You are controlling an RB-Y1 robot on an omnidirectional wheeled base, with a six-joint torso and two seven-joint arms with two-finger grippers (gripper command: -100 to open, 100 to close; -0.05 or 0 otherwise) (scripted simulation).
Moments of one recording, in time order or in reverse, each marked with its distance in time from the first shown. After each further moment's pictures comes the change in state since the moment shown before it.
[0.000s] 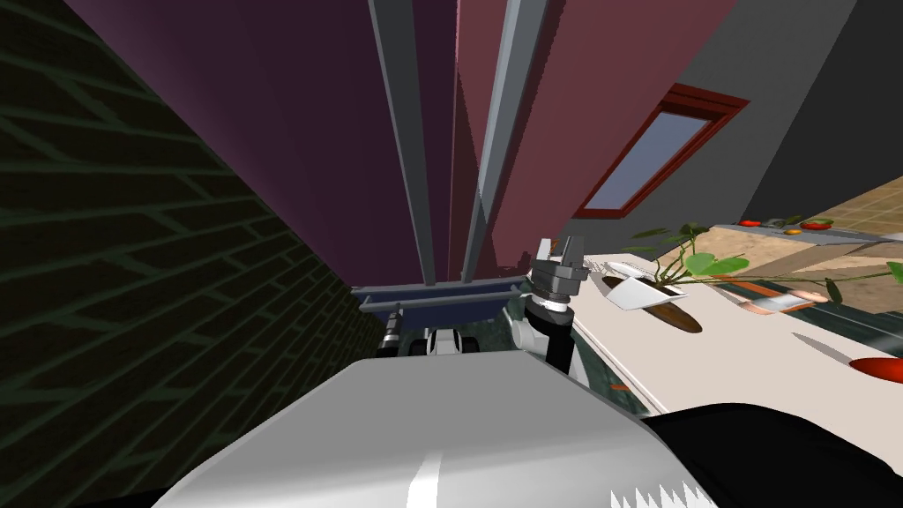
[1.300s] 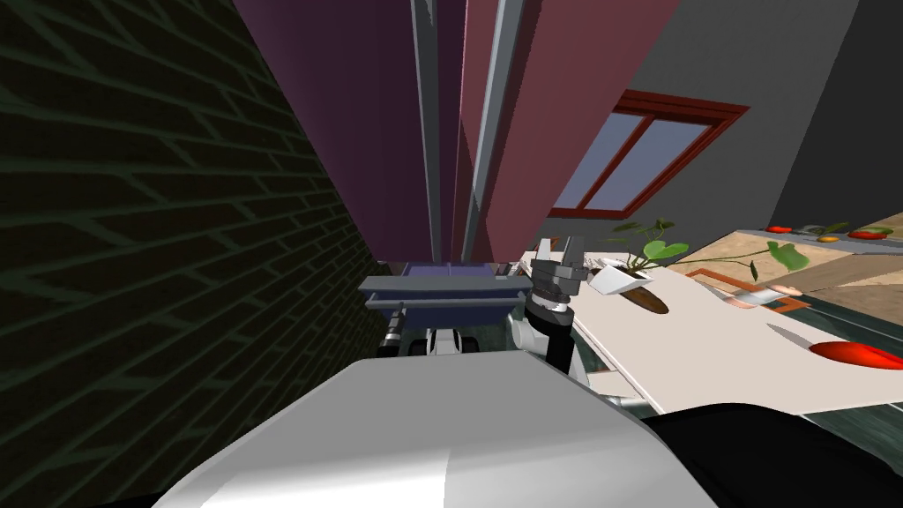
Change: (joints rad) left arm 0.033 0.020 -0.050 -0.087 -0.028 0.075 0.027; right arm 0.000 0.000 0.000 0.000 0.000 0.000 0.000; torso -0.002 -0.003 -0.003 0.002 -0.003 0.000
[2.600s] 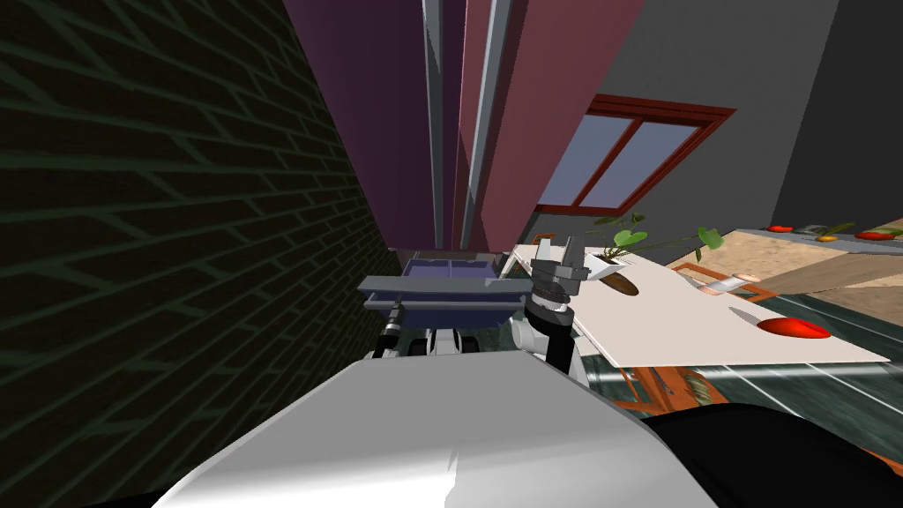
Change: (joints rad) left arm -0.020 0.035 -0.008 -0.120 -0.002 0.138 0.031; right arm 0.000 0.000 0.000 0.000 0.000 0.000 0.000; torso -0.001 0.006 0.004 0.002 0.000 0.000
